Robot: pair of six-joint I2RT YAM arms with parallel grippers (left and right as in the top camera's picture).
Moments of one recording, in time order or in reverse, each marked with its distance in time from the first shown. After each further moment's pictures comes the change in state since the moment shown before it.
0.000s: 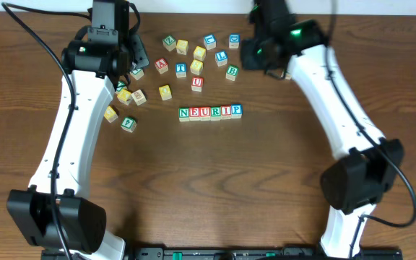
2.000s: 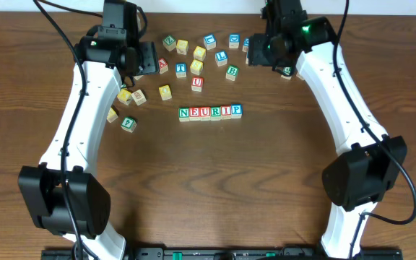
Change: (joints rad) left arm 0.000 0.093 0.000 0.021 0.118 0.165; right arm -0.037 0.020 -0.002 -0.019 0.044 0.025
